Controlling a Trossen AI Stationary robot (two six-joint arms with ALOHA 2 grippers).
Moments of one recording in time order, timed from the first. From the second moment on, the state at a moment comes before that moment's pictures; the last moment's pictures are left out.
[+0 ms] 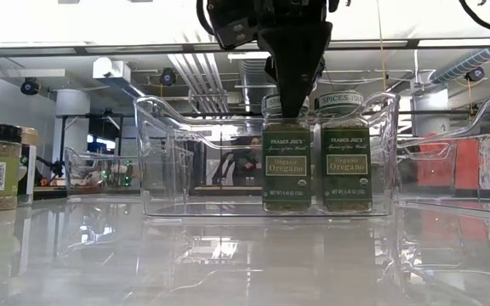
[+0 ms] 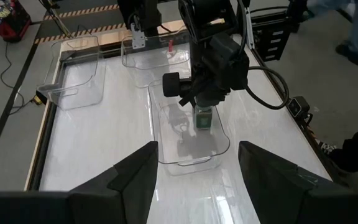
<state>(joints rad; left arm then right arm) -0.07 0.98 1.72 -1.30 0.05 0.13 0.25 2.18 1.98 -1.27 -0.01 0.37</state>
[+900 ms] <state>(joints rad) -0.07 0.99 1.72 -1.30 0.05 0.13 0.25 2.18 1.98 -1.30 -0.01 0.22</state>
